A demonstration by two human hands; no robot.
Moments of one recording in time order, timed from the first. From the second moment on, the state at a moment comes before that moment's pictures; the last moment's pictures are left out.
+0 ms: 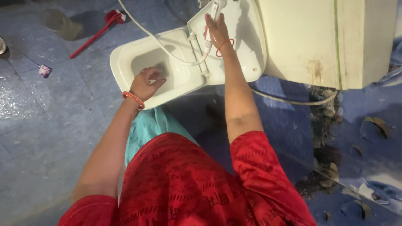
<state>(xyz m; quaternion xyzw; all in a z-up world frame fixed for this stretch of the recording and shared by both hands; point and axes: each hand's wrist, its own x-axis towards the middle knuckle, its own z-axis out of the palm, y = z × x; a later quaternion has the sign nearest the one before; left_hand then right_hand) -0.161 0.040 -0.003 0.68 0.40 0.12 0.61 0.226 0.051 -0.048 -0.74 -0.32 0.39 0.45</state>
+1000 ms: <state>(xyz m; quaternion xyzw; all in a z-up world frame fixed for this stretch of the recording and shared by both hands) -0.150 0.041 -0.003 0.69 0.42 0.09 0.58 0.140 0.019 -0.146 -0.72 -0.27 0.51 0.39</state>
